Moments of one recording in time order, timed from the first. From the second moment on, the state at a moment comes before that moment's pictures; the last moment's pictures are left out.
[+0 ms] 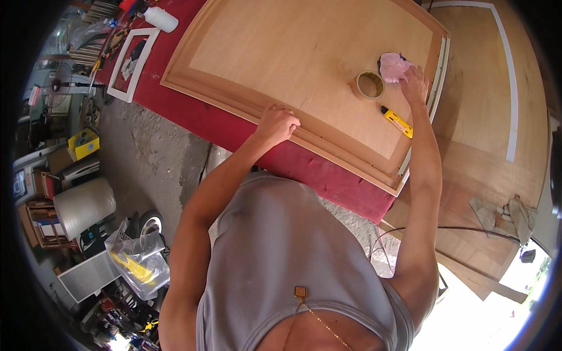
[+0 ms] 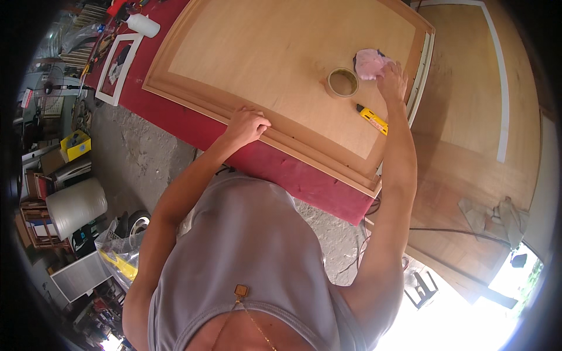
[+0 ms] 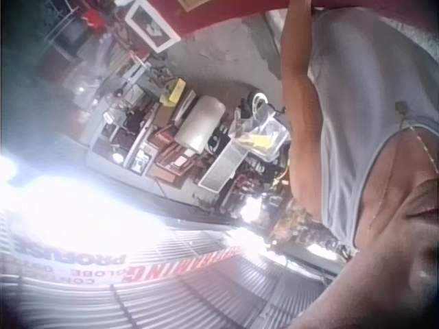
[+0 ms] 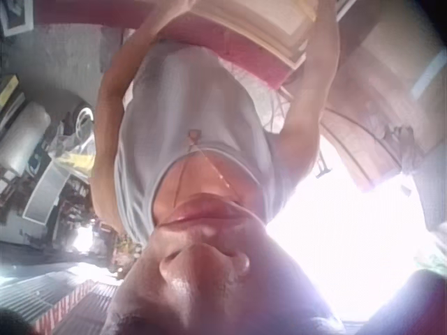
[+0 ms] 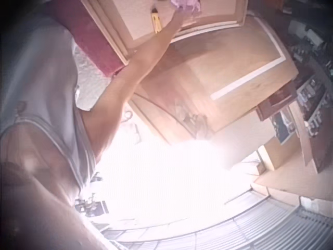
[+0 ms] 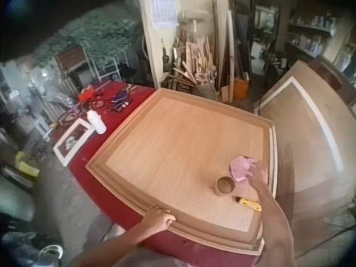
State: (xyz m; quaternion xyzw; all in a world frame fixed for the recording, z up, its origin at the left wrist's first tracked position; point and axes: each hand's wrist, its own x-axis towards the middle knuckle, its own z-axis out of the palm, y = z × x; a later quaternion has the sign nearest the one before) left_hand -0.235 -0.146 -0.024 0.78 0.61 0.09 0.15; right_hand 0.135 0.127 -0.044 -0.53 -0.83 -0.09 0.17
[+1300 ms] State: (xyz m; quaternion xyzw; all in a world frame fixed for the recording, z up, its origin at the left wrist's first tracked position) left_hand -0.309 -0.187 -0.046 0.79 0.55 0.26 0.07; right_hand 0.018 -0.194 -0.016 -0.63 -0.77 0.05 0.12
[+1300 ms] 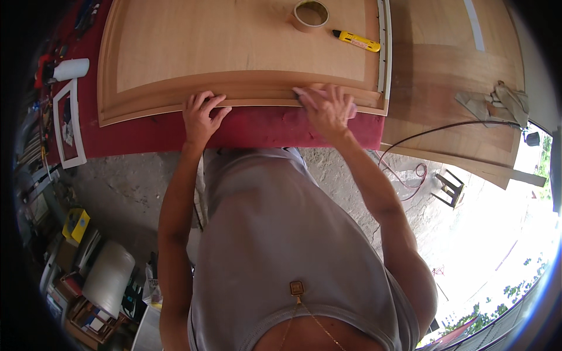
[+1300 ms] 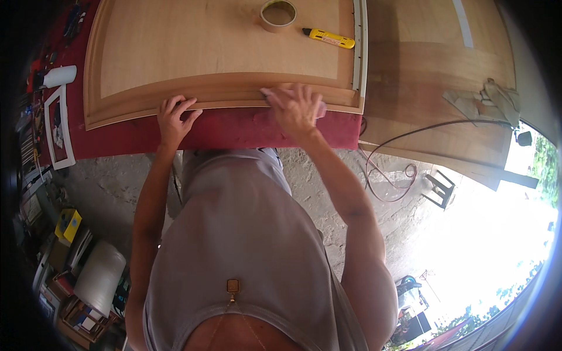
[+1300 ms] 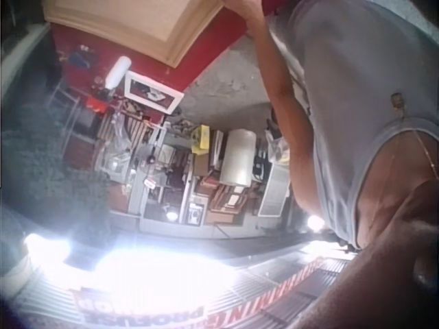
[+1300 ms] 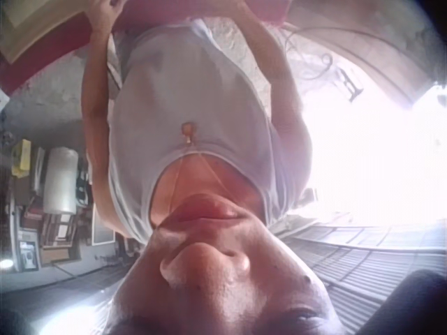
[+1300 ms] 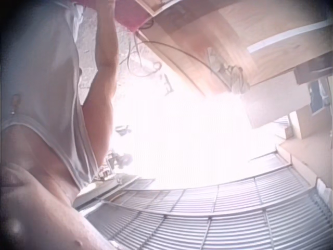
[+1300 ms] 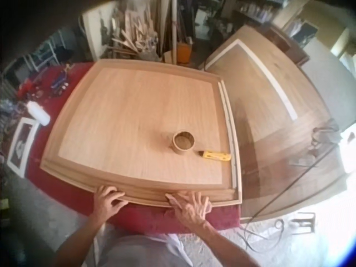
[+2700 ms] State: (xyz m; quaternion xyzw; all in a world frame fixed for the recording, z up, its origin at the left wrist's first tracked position) left_hand -0.659 -0.201 -0.060 0.37 0.73 0.47 0.33; right_hand -0.421 -0.147 -0.044 -0.53 -0.81 0.19 0.13
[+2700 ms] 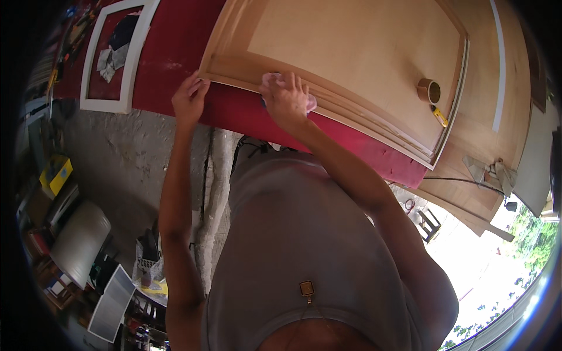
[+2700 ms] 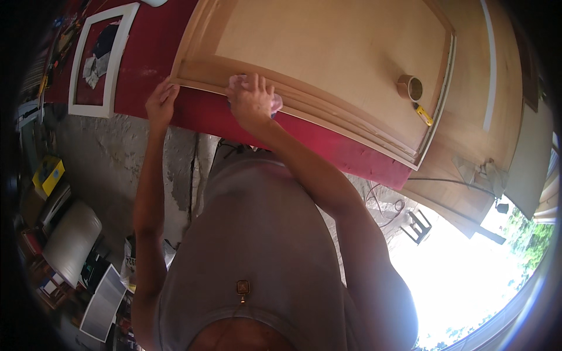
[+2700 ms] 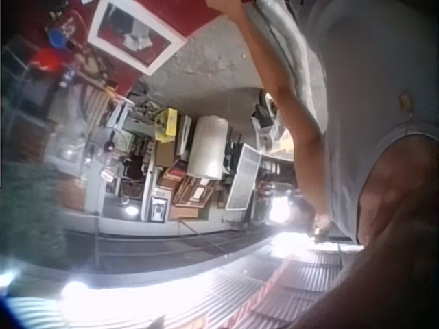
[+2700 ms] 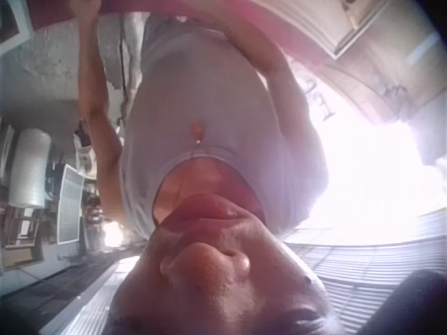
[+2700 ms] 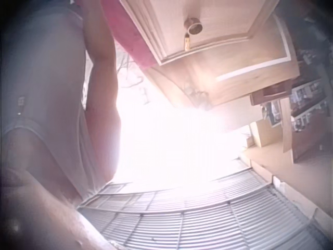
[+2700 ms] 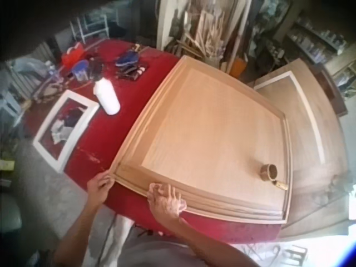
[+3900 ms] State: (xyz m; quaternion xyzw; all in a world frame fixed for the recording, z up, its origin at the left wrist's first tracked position) left_hand -0.576 -0.179 -0.051 0.72 0.67 0.20 0.03; right_hand 0.034 -0.182 -0.004 -0.68 -0.73 0.05 -0.12
